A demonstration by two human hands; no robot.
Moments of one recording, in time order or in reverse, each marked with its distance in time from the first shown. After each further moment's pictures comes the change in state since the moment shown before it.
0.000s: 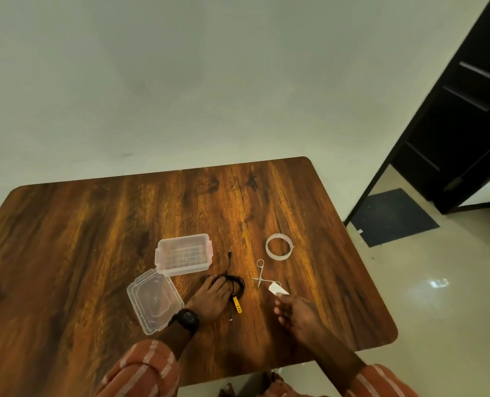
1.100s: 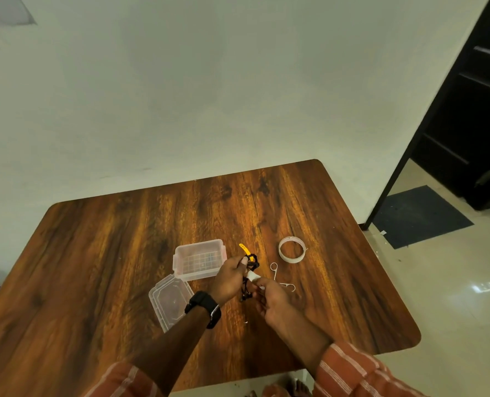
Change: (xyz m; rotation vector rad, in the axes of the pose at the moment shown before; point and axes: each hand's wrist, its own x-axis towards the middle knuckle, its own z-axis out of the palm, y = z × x) left_hand 0.017 0.008 -0.111 -1.410 0.253 -0.579; right_hand -0.036 -0.017 0.093 0.112 -0.065 0.086
